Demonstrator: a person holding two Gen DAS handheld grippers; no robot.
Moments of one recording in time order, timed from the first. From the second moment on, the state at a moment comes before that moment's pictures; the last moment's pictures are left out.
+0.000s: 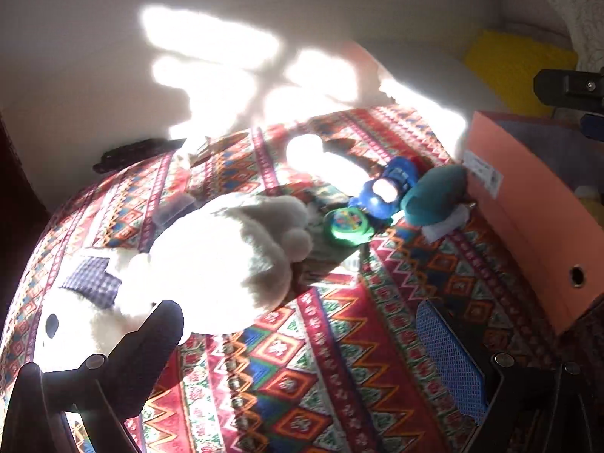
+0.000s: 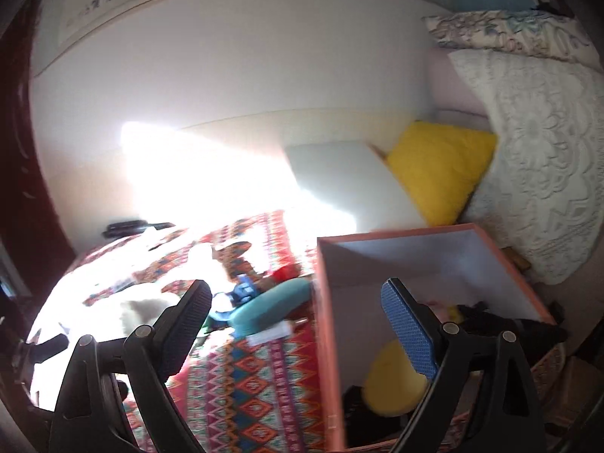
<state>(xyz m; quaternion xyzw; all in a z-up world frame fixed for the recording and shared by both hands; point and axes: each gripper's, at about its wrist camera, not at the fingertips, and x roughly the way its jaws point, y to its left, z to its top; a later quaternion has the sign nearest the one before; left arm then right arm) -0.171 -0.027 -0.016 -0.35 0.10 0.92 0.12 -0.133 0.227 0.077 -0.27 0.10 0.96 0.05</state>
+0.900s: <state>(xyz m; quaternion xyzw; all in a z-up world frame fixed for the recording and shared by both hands) -0.336 0.100 -0.141 -0.39 0.20 0.88 0.20 -0.363 0.265 -0.132 -0.47 0.27 0.83 0.11</state>
